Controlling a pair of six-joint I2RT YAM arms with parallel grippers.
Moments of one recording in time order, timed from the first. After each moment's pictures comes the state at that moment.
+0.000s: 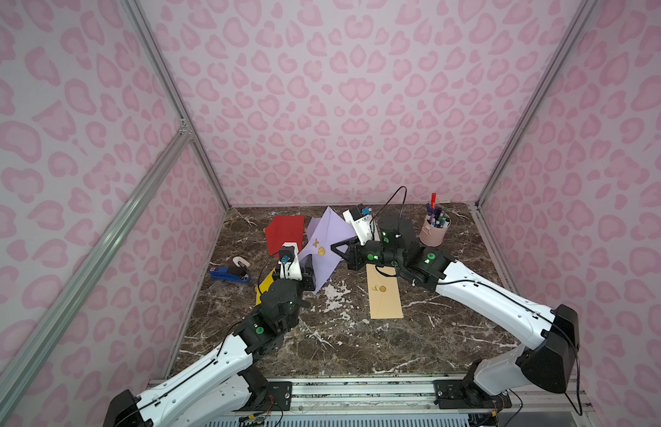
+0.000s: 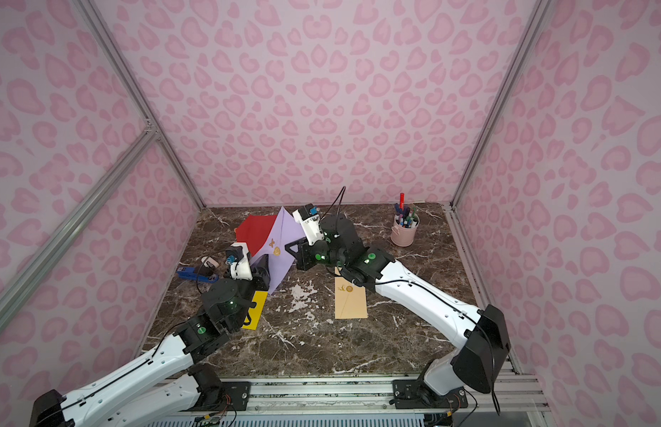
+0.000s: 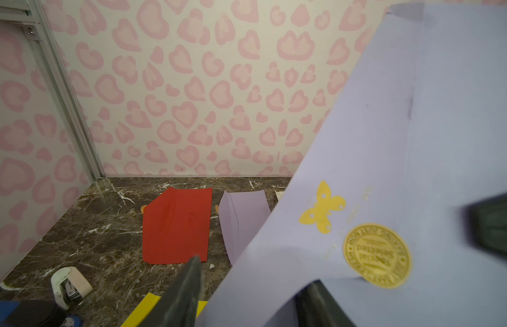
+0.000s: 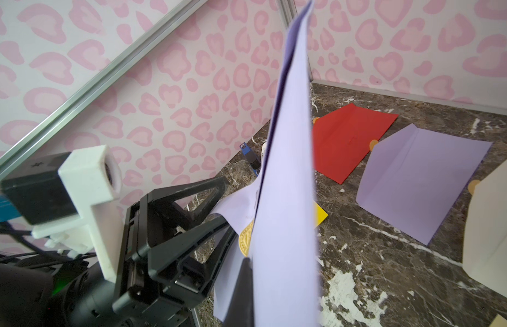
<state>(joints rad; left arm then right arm) -0.76 0.83 0.57 0.19 -0.67 -0.18 0.89 1.49 1.38 -0.23 -0.30 0.39</state>
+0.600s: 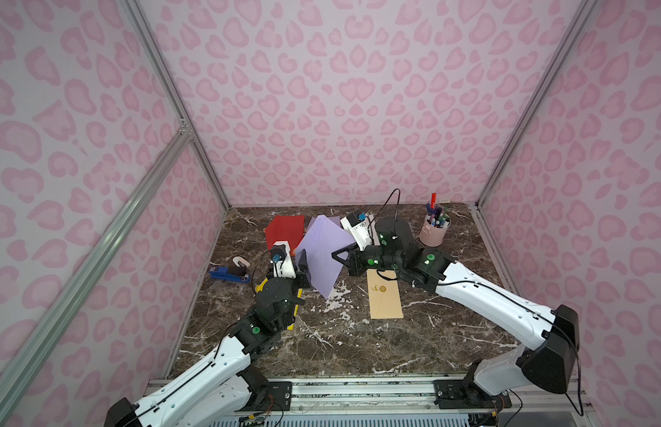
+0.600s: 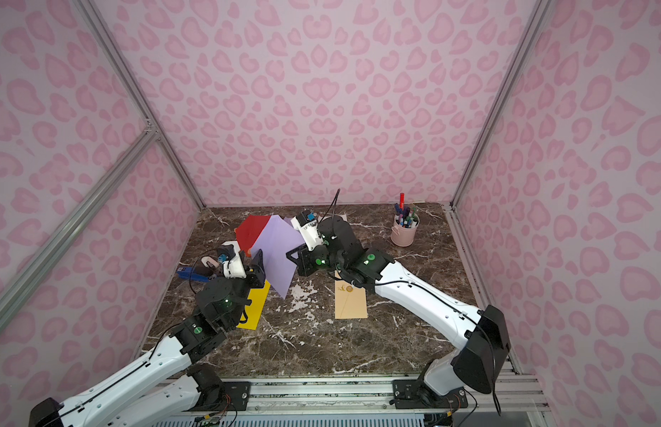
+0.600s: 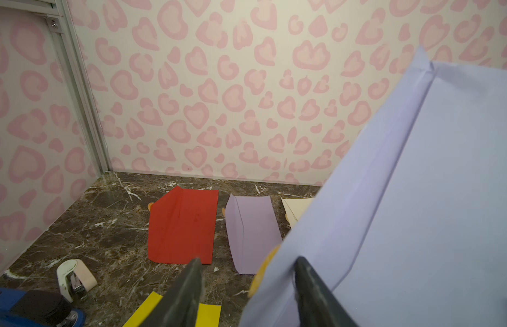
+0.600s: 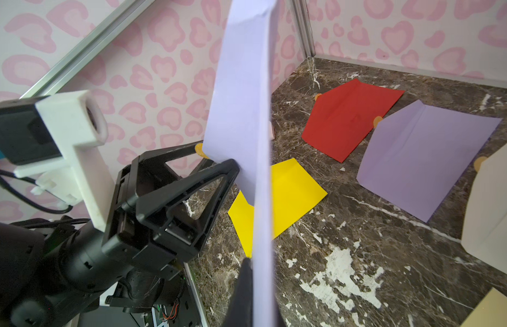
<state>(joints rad) -0.70 0.81 0.56 0.19 -0.64 -0.21 0.90 1.48 1.38 -0.31 -0.31 0.36</state>
